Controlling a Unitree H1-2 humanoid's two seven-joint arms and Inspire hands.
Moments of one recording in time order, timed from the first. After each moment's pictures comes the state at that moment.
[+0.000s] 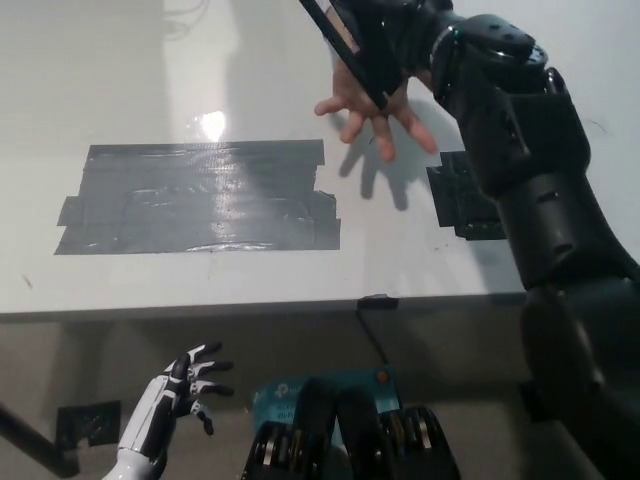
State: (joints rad) left_arm 0.00 0.16 -0.04 0.11 0.00 -0.10 -0.12; right_arm -1.28 -0.02 -0.12 0.90 0.23 0.44 0.02
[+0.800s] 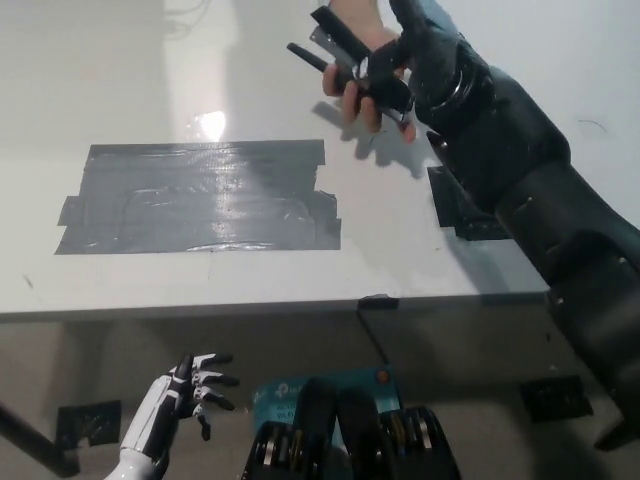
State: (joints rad) left_arm 0.00 0.16 -0.04 0.10 0.01 -0.08 -0.12; right_arm -1.32 -0.11 0.50 1.09 -0.24 0.28 -0.11
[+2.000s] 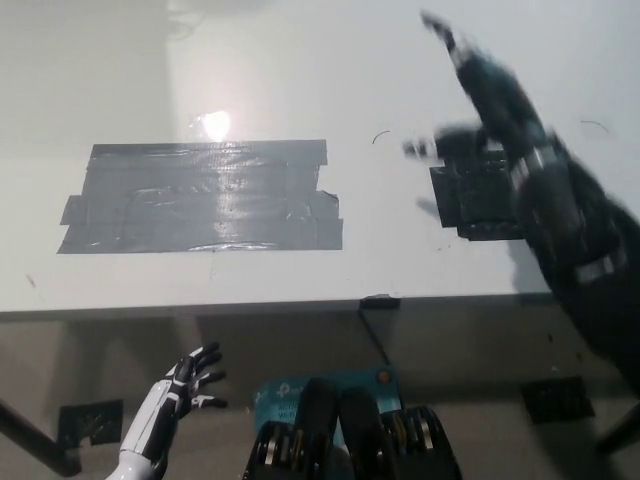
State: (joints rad) left_arm 0.00 0.17 -0.05 0.12 0.01 -0.08 -0.13; right_arm -0.81 -0.33 0.42 0.24 -0.32 0.29 -0.01
